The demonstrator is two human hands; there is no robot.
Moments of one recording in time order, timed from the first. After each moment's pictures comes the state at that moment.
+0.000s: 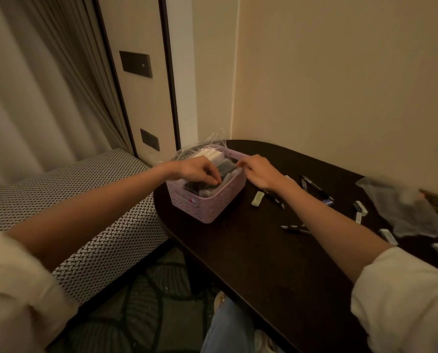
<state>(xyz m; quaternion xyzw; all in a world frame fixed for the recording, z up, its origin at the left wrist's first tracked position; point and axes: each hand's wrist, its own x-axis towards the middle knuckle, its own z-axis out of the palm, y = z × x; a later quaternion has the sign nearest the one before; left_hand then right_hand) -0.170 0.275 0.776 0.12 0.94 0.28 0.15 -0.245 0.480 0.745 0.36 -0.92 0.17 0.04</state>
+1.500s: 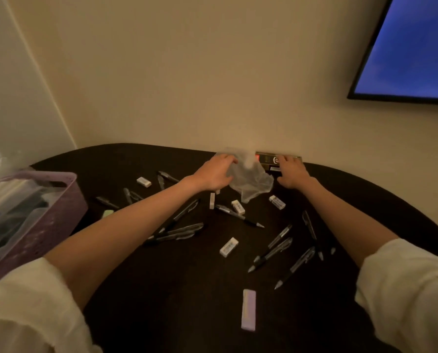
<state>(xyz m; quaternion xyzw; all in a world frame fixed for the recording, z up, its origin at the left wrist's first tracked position) -0.286 0.667 0.717 0.38 0.90 0.20 -0.02 -0.254 0.913 0.696 -0.11 -0.99 0.02 0.01</state>
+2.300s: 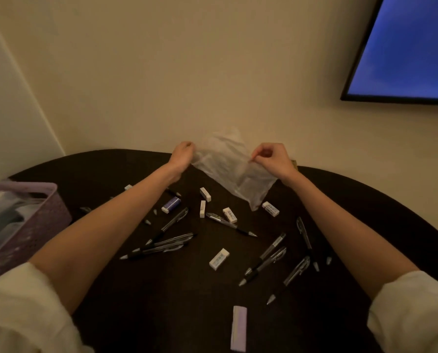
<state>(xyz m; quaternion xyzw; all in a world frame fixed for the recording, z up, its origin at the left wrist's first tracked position) -0.341 0.654 0.729 0.08 0.81 0.57 0.06 -0.256 0.880 0.733 0.00 -0.87 0.46 0.19</state>
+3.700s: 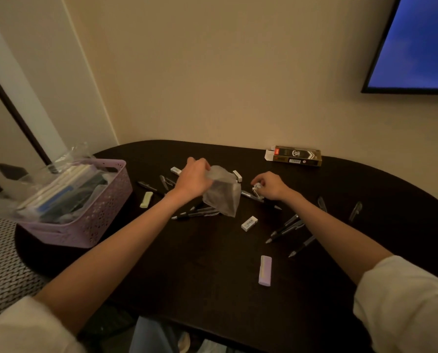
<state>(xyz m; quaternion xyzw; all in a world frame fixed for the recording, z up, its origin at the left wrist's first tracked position) -0.193 0.567 0.733 0.15 0.96 0.23 -0.07 -0.200 0.797 0.682 0.00 -0.97 0.26 -0.02</state>
